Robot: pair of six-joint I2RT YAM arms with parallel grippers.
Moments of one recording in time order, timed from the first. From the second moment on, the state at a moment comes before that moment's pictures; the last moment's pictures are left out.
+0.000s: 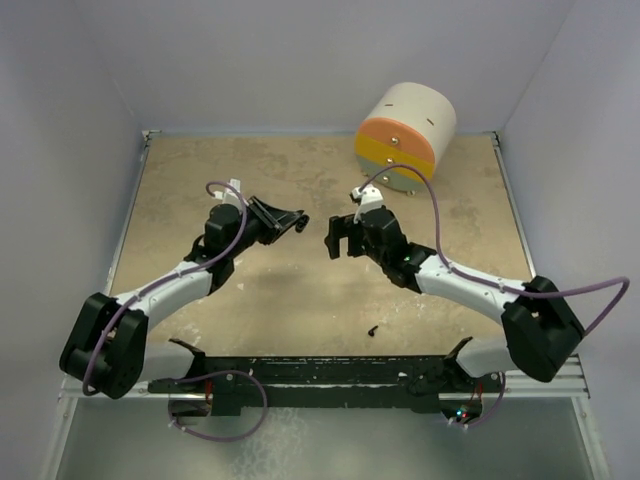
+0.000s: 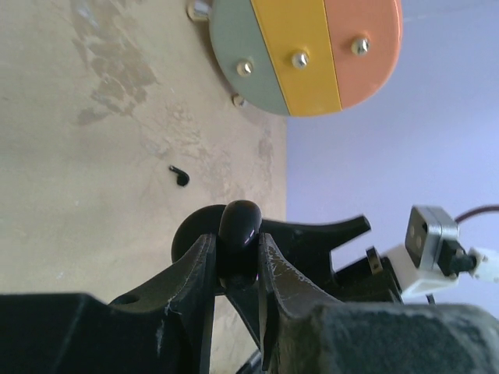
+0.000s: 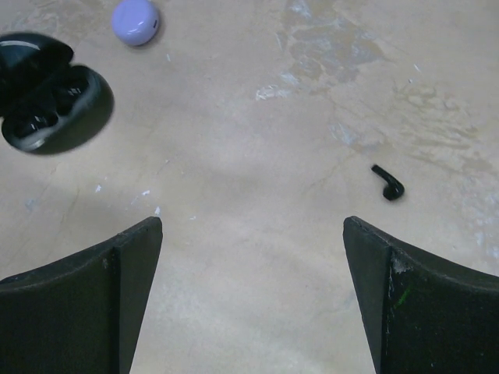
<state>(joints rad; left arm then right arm) -0.43 1.29 0.60 0.46 0.23 -1.19 0.73 1.41 0.80 0.13 0.19 0.32</state>
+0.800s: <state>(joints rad) -0.41 1.06 0.52 0.33 0.01 -1.17 0.58 1.50 0.88 -0.14 0.33 0.47</state>
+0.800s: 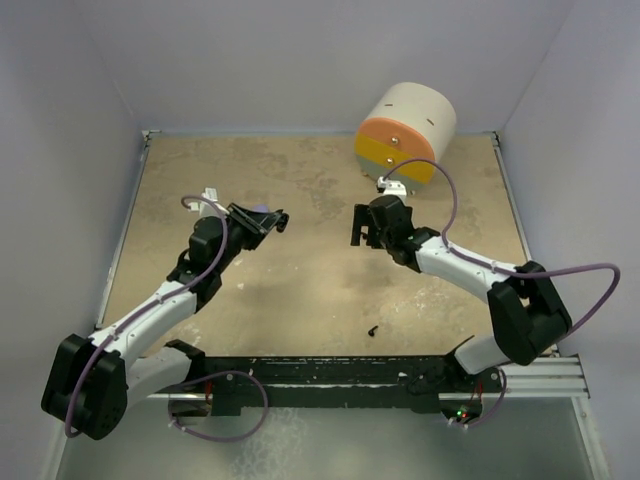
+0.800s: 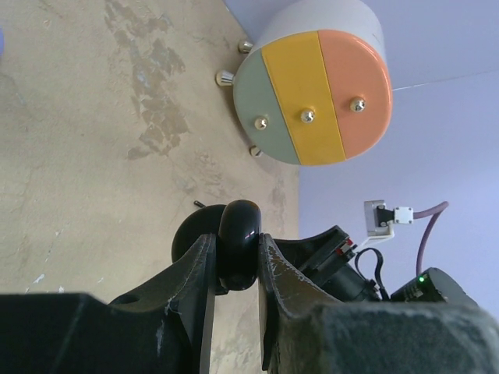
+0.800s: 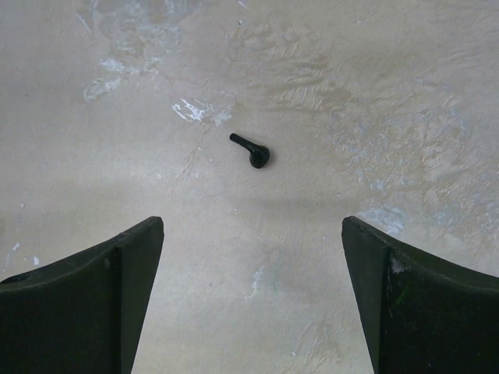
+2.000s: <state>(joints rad) -0.41 0.83 0.39 0.19 0.09 -1.17 1.36 1.35 0.75 -0.55 0.38 1.44</state>
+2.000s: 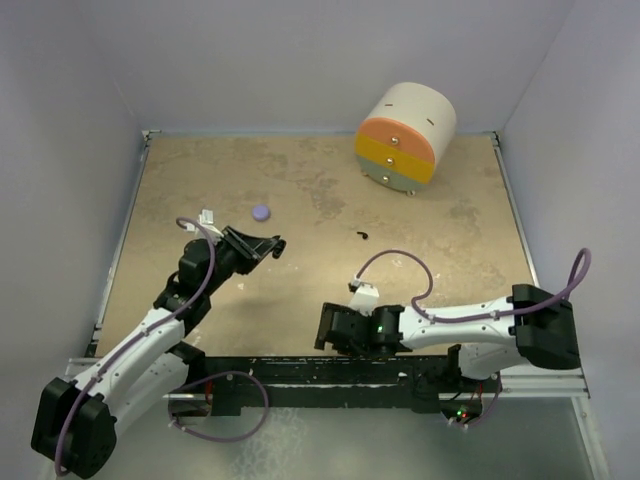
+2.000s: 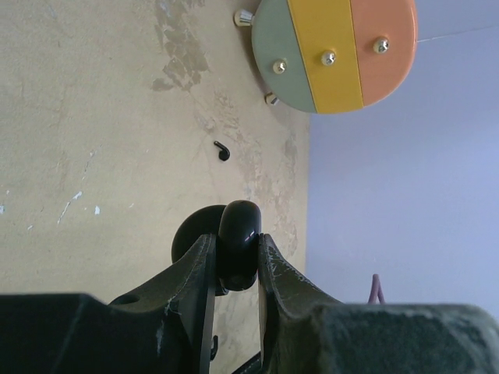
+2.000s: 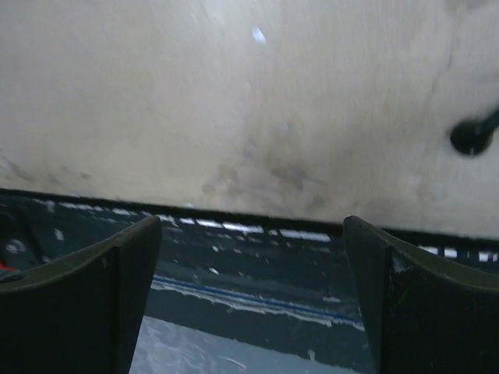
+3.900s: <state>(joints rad) -0.41 1.03 0.44 0.21 0.21 -1.16 1.17 1.08 0.60 -0.68 0.49 1.66</state>
